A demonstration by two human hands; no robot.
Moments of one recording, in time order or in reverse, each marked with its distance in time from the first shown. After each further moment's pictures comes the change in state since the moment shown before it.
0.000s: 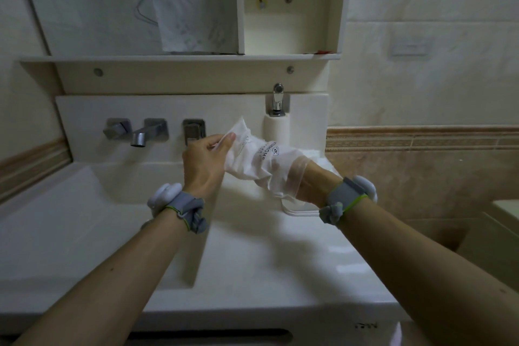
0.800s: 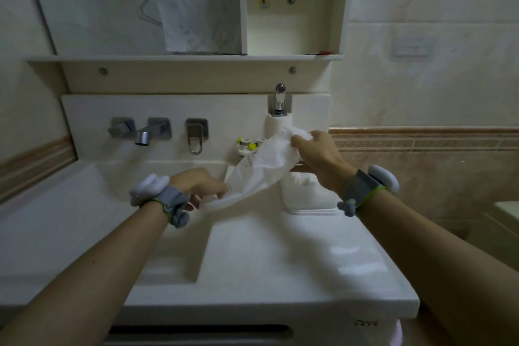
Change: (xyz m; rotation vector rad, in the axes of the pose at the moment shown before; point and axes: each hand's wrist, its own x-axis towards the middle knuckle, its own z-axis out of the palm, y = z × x) left_hand 0.008 0.002 -0.033 0.752 -0.738 -0.619; right_hand 0.007 0.016 -0.037 0.326 0.514 -0.247
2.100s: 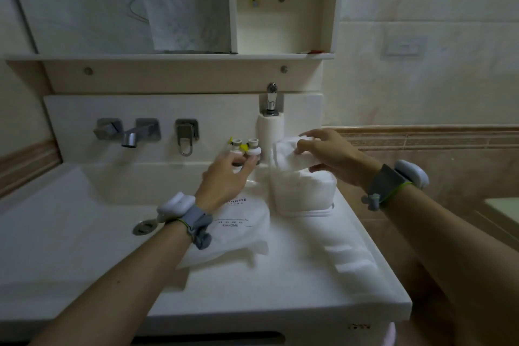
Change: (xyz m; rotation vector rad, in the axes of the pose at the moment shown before) left_hand 0.015 0.035 0.052 -0.291 0.454 0.594; right_hand 0.007 -0.002 -0.045 -0.237 -0.153 -0.064
